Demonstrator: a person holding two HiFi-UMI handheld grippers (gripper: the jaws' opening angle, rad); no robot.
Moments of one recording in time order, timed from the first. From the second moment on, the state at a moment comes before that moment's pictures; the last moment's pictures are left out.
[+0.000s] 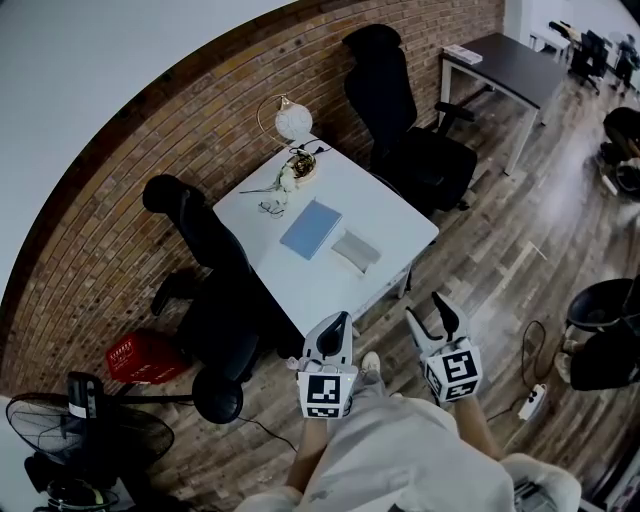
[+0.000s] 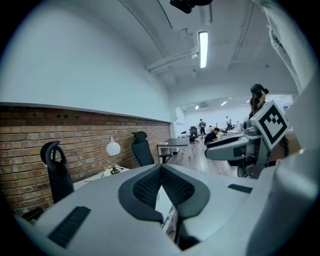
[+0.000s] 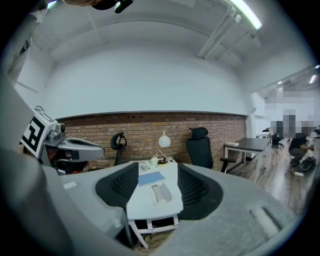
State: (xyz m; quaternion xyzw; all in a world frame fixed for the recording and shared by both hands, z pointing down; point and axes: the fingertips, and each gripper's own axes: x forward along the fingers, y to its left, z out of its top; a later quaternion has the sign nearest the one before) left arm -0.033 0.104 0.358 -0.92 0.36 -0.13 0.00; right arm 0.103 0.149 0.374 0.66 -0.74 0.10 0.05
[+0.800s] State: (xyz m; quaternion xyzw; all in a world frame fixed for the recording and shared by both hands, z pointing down) left arm -0.028 0.002 0.357 -0.94 0.32 -0.11 -0.01; right arm 0.105 0.062 0.368 0.69 -0.71 0.09 0.07
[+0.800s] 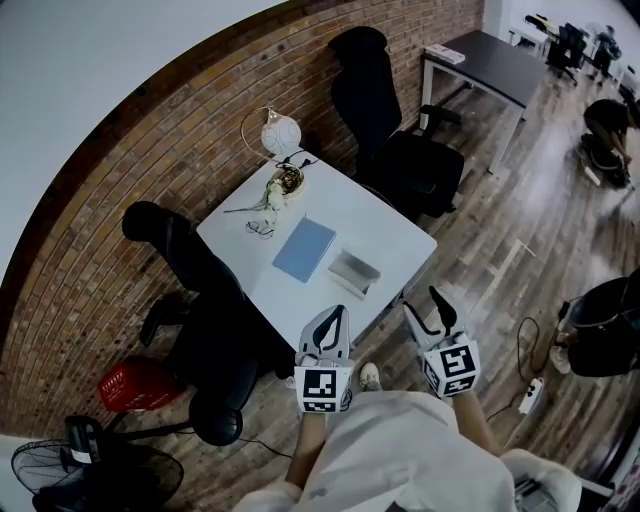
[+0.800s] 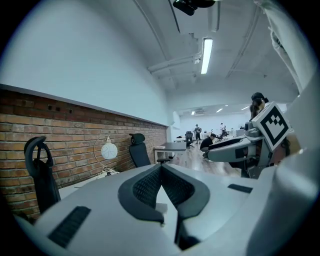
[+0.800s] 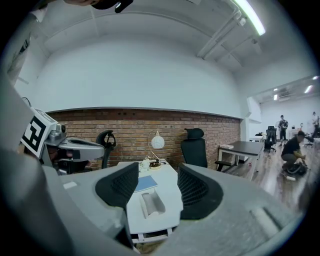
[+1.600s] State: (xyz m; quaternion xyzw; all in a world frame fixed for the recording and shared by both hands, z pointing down) left arm -0.027 -0.065 0.361 -0.95 0.30 -0.09 -0.02; right arm 0.100 0.002 0.365 0.71 -0.69 0.08 0.08
